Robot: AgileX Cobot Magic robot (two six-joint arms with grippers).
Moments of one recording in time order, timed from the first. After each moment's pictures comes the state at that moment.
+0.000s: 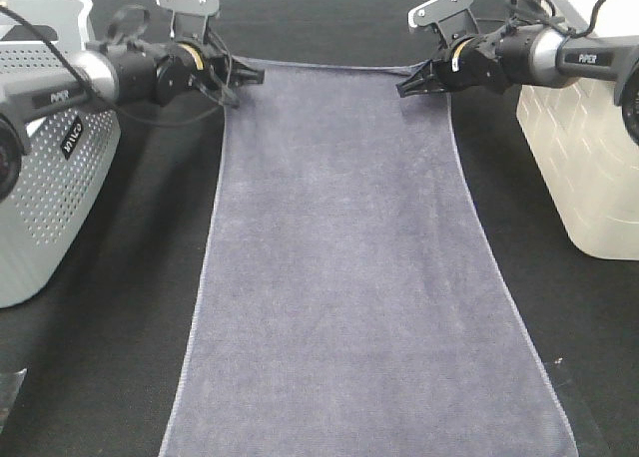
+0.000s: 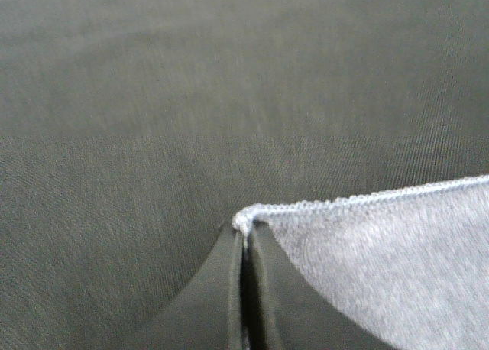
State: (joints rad) left arm -0.24 2.75 -2.30 0.26 0.03 -0.29; right arm 0.20 2.61 -2.07 -0.60 0.04 0.25
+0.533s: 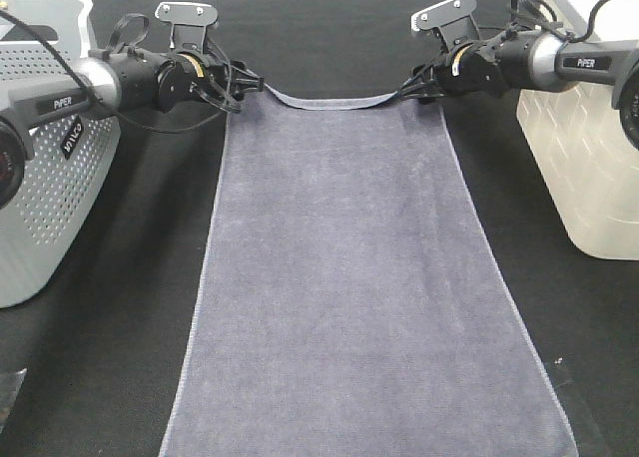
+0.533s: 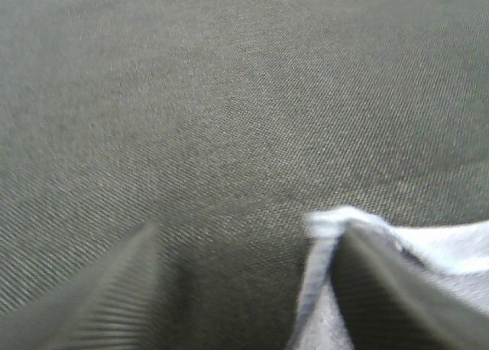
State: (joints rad) left arm -0.24 2.76 -2.30 0.20 0.05 -0.29; right arm 0.20 2.62 -2.07 -0.56 0.05 0.26
